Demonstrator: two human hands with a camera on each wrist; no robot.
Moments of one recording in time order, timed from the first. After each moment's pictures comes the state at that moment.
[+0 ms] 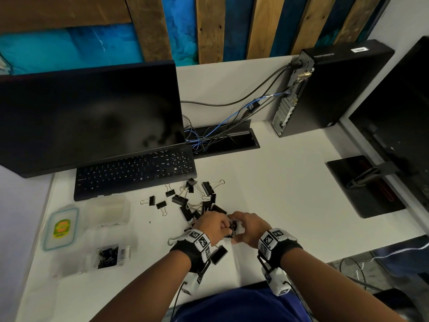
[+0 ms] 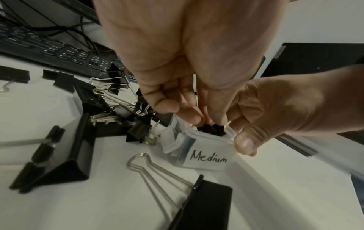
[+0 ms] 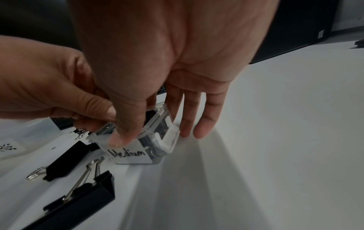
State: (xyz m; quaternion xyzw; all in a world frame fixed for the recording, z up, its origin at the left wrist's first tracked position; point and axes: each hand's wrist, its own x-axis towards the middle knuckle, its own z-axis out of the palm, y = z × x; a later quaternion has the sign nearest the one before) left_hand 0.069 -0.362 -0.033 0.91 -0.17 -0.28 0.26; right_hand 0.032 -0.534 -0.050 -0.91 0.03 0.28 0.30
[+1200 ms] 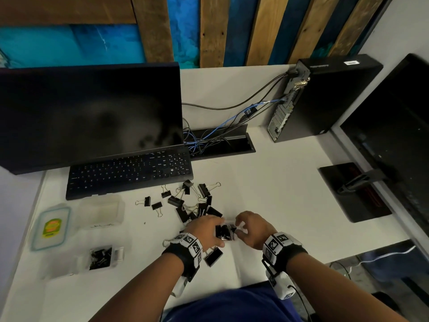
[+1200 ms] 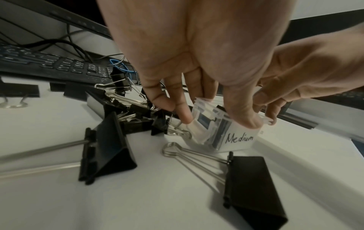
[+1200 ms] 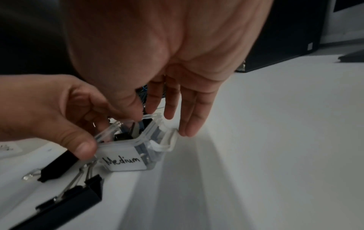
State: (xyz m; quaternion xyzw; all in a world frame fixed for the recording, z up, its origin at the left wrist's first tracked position) left_hand 0.070 -0.346 -0.053 0.90 -0.24 -0.29 0.22; right_hand 0.023 -0.548 -0.034 -0.95 0.01 0.22 0.23
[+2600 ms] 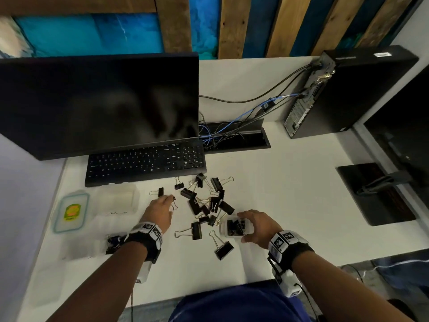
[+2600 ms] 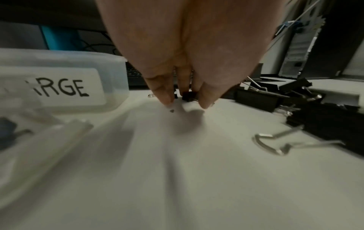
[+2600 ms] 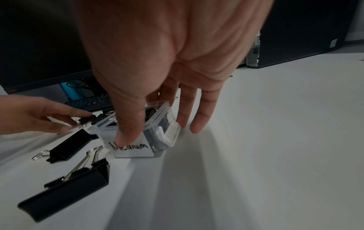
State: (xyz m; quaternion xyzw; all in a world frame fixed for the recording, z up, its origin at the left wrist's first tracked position) left_hand 0.108 -0.211 -0.072 0.98 -0.08 -0.18 0.11; right_hand 0.028 -0.535 -0.046 -0.94 -0.01 0.25 0.24
